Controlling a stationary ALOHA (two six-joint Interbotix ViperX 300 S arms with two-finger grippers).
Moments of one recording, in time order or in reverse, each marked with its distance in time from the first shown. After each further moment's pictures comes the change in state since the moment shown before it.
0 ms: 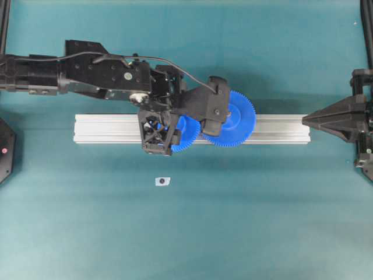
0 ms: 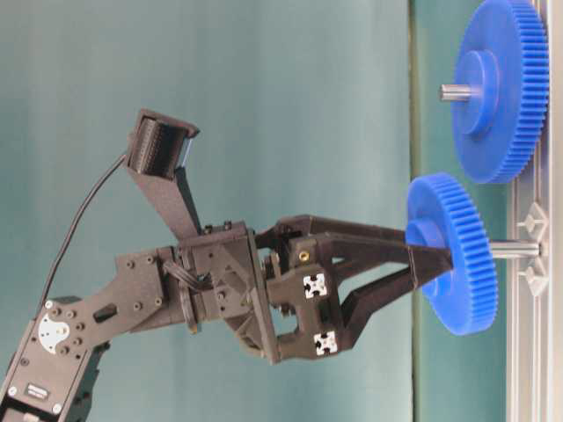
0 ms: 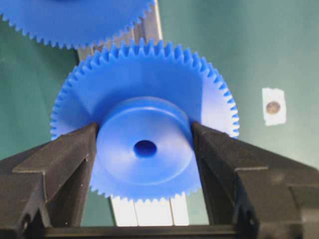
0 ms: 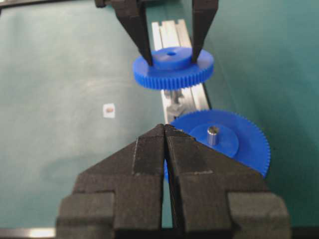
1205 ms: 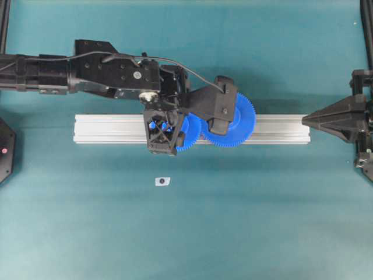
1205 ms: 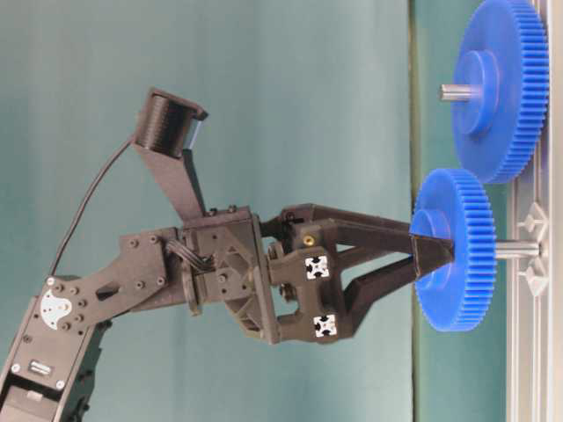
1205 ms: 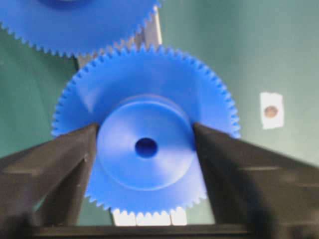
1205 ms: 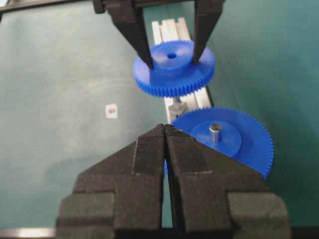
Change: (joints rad) left arm 0.002 0.034 -0.058 0.000 0.058 -0.014; right arm 0.000 0.000 0.003 0.000 0.000 0.023
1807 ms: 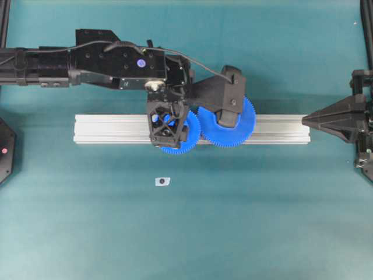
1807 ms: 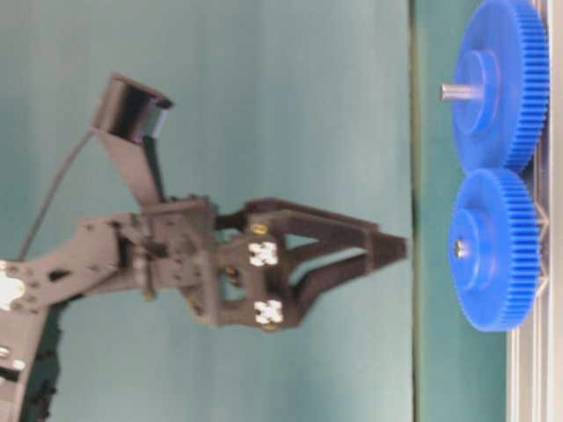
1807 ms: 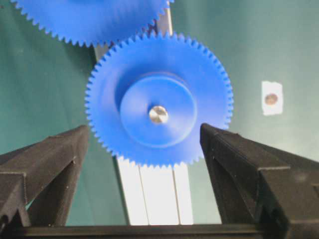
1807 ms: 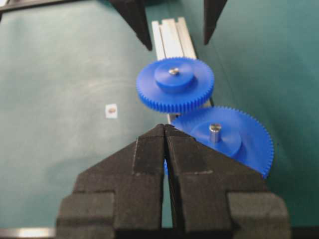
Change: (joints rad) left arm -0.002 0.002 -0.126 0.002 0.132 0.002; right arm 0.000 0.002 0.002 0.000 0.000 0.002
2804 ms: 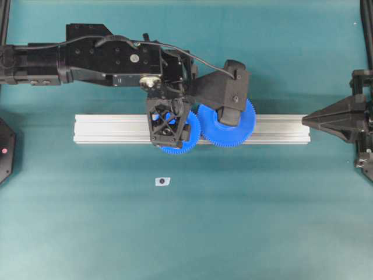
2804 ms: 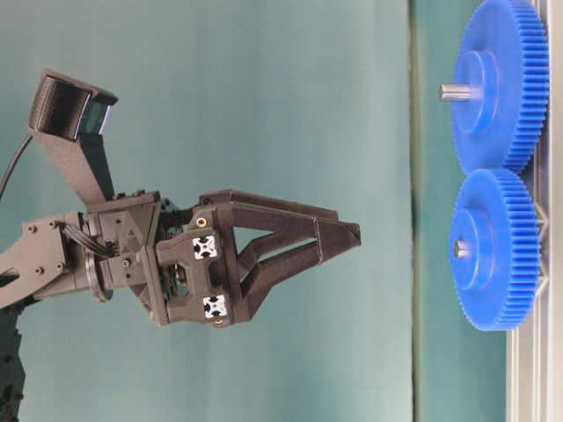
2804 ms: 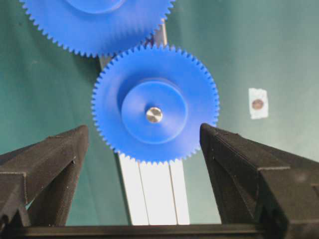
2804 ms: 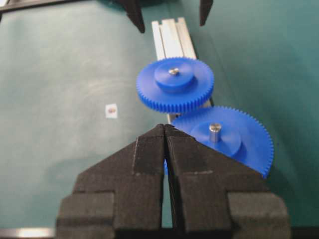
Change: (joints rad) left arm -0.012 -0.031 -0.031 0.000 0.015 -0.008; right arm 0.000 -0.002 -0.002 0.000 0.000 0.000
